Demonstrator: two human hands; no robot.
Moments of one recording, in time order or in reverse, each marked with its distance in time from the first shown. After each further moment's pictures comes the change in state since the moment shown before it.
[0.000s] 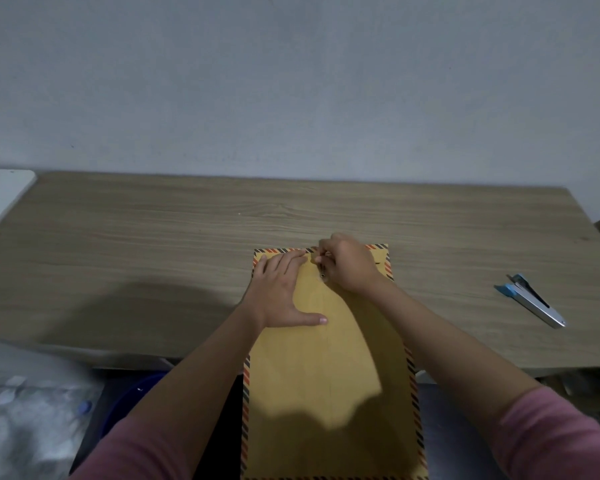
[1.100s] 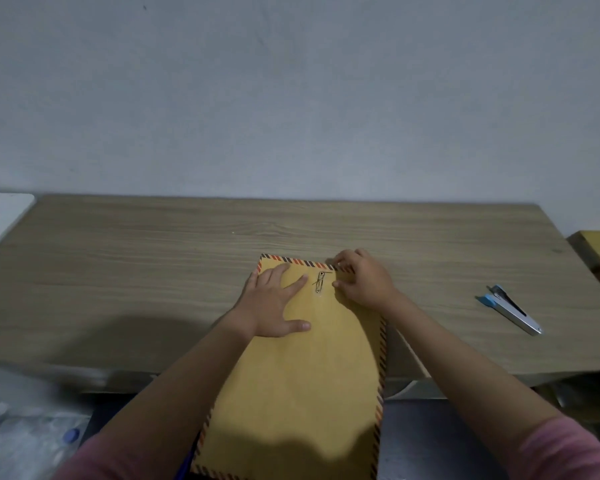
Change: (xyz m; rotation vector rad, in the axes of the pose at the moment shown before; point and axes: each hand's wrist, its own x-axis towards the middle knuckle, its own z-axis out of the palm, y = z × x) left_hand 0.006 0.001 -0.018 0.121 -0.263 -0.027; right_hand -0.026 0.028 -0.032 0.035 -0.056 0.181
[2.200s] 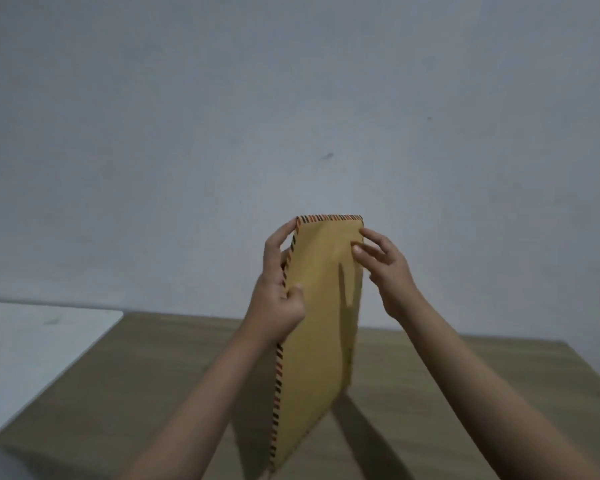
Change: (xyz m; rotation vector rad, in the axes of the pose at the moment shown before) left_hand -0.108 0.056 -0.236 -0.847 0.990 0.310; right_hand 0.016 -0.156 -0.182 1.118 0.234 -0.223
